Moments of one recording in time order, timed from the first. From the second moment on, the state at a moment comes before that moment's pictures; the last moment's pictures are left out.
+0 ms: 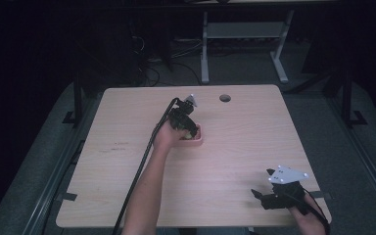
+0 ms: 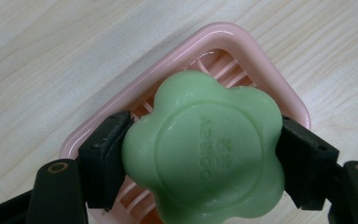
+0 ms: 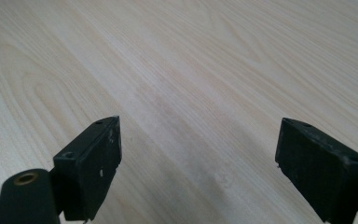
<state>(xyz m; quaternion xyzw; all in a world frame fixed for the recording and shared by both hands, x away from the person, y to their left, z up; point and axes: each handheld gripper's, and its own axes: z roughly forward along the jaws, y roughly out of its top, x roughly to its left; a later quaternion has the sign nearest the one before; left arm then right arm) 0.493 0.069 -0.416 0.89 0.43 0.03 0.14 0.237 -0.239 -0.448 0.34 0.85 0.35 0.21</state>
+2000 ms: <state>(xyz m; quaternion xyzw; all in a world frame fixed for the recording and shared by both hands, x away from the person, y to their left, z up) 0.475 0.080 -0.388 0.90 0.40 0.05 0.17 0.241 -0.241 -0.450 0.34 0.85 0.34 0.21</state>
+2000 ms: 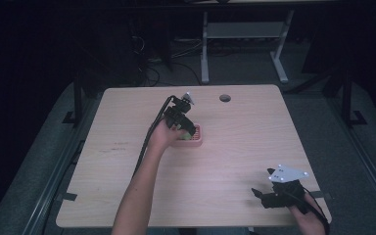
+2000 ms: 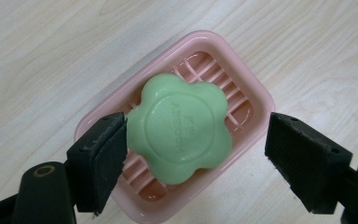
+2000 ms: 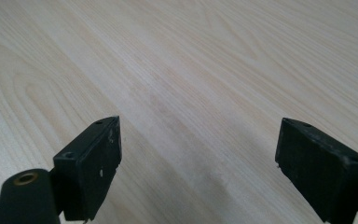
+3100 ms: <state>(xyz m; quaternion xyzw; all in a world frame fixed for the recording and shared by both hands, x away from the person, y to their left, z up) 0.437 0.110 -0.372 0.90 0.38 0.05 0.21 0.242 -0.251 -0.451 0.36 0.84 0.34 0.21</state>
